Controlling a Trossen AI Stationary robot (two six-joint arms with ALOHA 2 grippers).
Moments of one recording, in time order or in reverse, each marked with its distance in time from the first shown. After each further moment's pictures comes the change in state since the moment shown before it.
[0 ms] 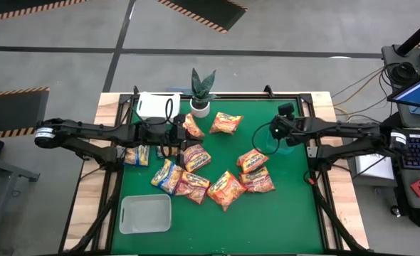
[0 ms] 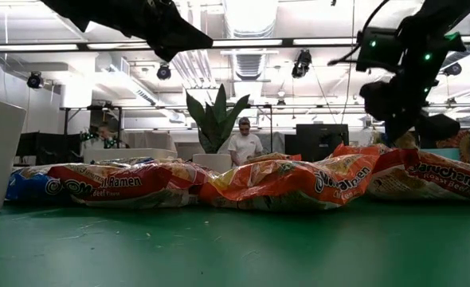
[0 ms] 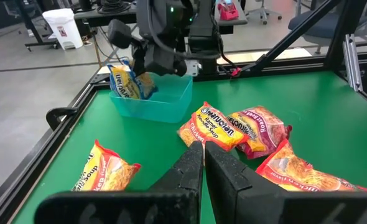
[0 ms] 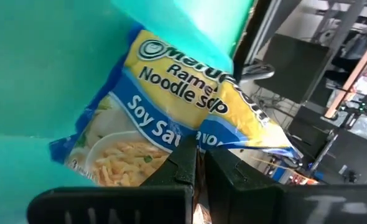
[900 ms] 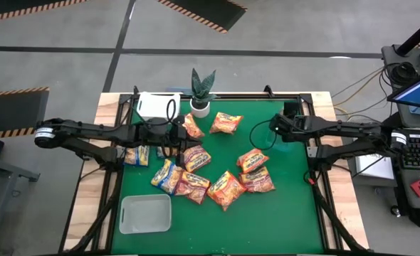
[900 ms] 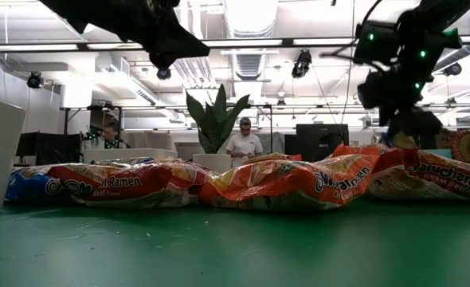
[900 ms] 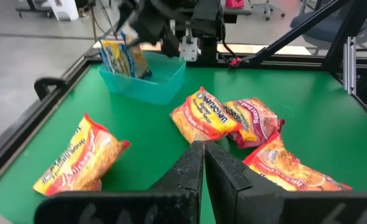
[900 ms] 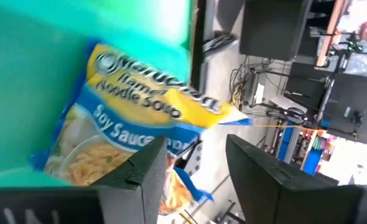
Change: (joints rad) left arm 0.000 0.000 -0.006 -0.053 0.000 -0.122; right arm 0.001 -0.029 0.040 0.011 0.107 0.251
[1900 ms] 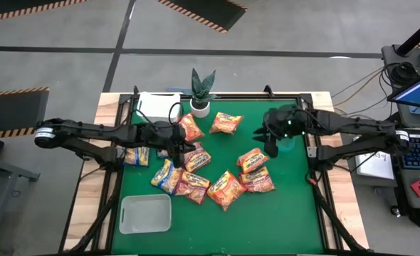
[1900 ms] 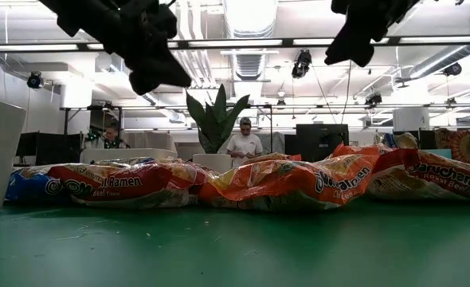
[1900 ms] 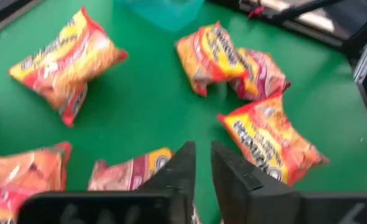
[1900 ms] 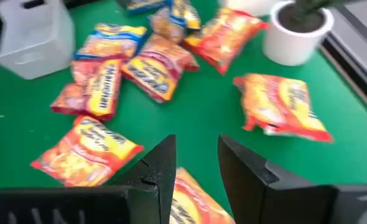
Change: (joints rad) left arm 0.000 0.000 -0.002 -0.239 -0.001 -0.288; right arm 0.195 -0.066 0.270 0.182 -0.900 0.685
